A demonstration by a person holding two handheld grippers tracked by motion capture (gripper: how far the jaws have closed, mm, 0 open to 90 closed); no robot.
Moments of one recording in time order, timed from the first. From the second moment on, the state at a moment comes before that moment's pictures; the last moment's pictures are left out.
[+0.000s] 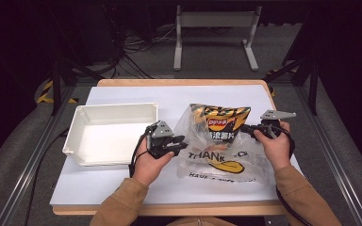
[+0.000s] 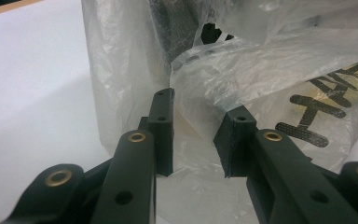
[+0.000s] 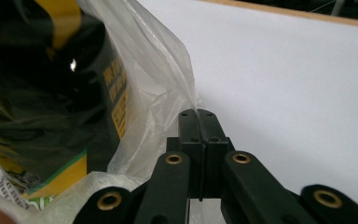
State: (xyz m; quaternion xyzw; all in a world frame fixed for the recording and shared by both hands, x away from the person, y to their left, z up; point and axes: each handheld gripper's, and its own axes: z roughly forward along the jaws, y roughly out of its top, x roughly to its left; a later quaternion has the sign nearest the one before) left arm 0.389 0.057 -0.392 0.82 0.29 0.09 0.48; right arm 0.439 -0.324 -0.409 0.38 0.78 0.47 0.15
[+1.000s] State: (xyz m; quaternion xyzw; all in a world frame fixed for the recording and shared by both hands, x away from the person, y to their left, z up) left arm 0.374 0.075 -0.337 0.79 0.27 0.13 0.54; right arm 0.402 -0.354 -0.361 0.38 0.72 0.54 0.20
